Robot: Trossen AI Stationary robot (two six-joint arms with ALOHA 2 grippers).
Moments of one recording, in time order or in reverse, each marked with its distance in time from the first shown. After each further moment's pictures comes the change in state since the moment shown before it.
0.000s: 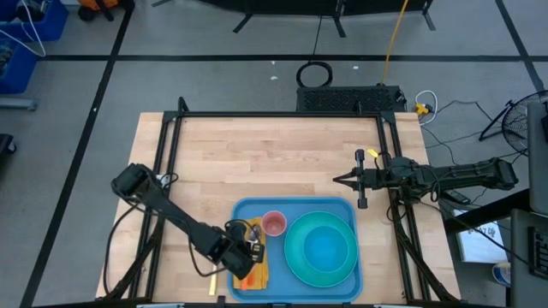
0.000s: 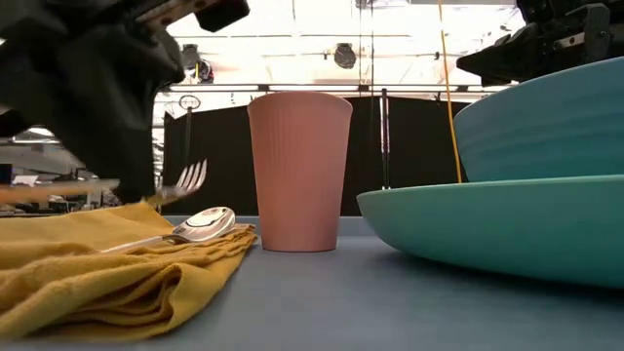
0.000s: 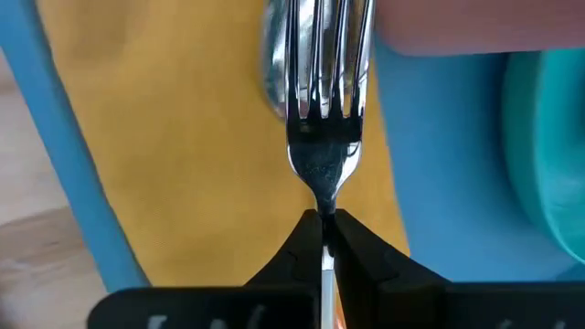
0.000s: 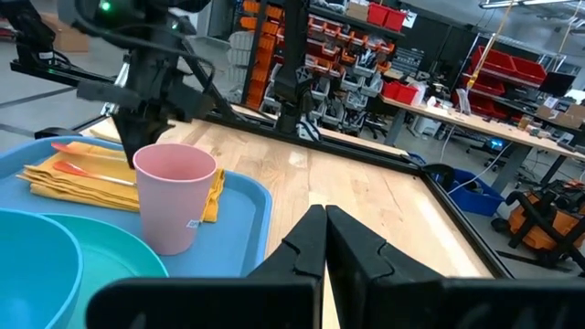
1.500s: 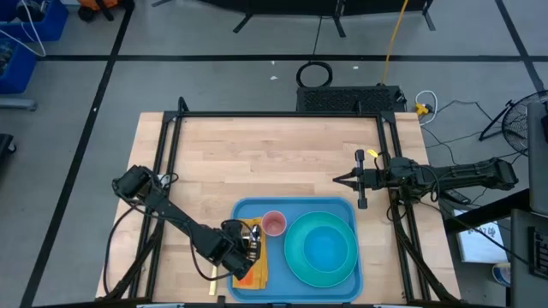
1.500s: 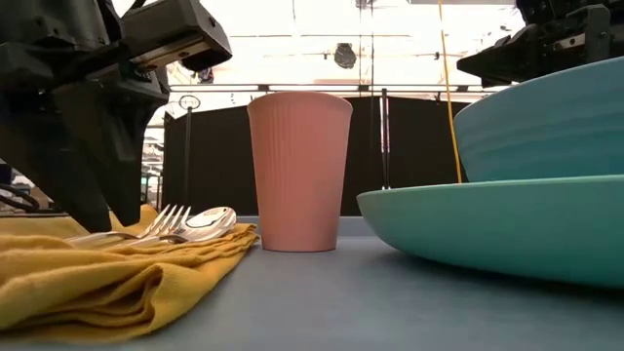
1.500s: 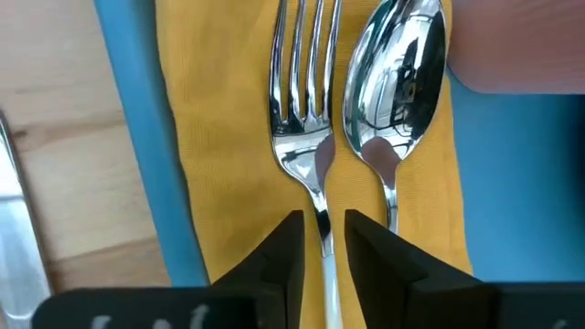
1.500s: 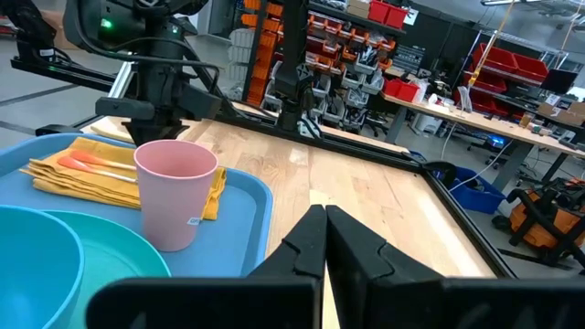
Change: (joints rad) left arm -0.010 0.032 0.001 -0.121 -0.033 -0.056; right arm 0.000 0.000 0.000 -0.007 0.000 0.000
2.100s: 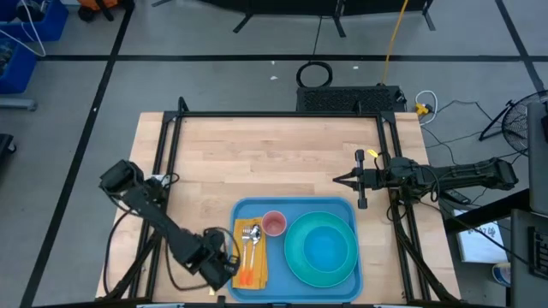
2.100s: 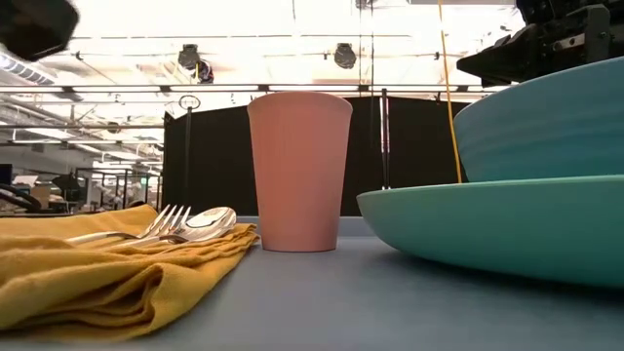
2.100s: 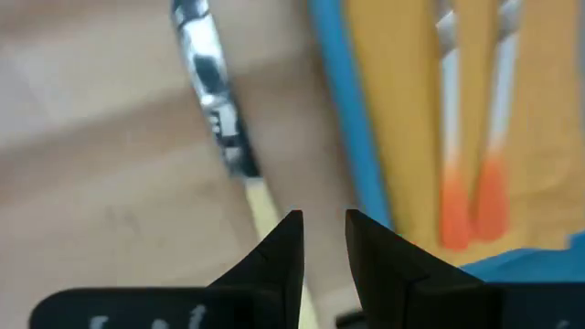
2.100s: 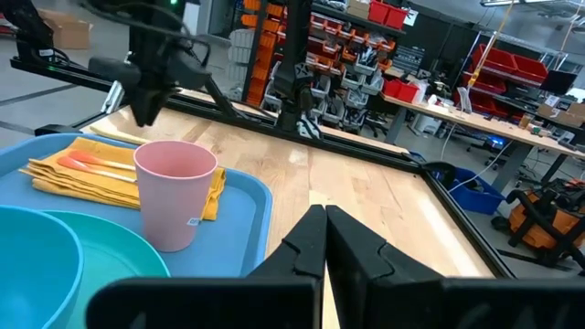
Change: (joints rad) left arm -0.121 -0.134 0.000 -0.172 0.243 -0.001; right arm 0.000 0.000 0.000 0.002 0.000 -0.002
